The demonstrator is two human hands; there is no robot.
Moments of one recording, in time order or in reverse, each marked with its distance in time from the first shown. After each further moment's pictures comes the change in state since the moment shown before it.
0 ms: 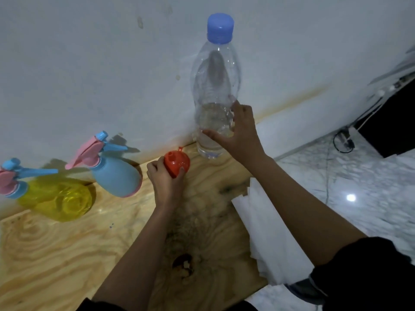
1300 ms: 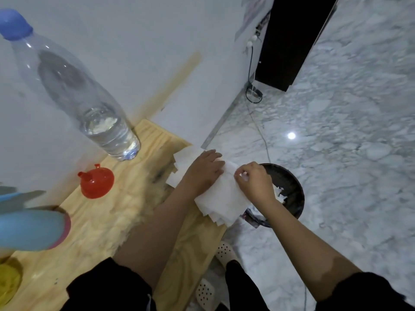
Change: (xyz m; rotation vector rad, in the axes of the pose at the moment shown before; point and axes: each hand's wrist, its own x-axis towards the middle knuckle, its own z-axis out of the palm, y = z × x) left_hand -0.122 0.066 0.139 0.434 -0.835 1.331; right_hand -0.258 0.088 -0.079 -0.341 0.223 0.815
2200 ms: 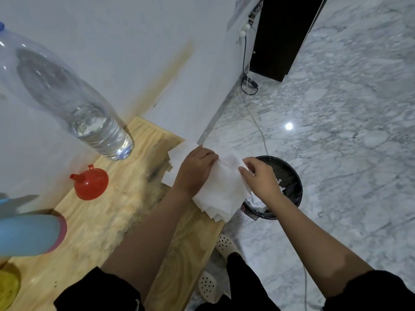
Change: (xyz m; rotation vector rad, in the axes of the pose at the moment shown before) left_hand -0.010 0.005 -0.005 -0.047 0.271 0.068; right_hand -0.003 0.020 -0.012 0.230 -0.007 0.027
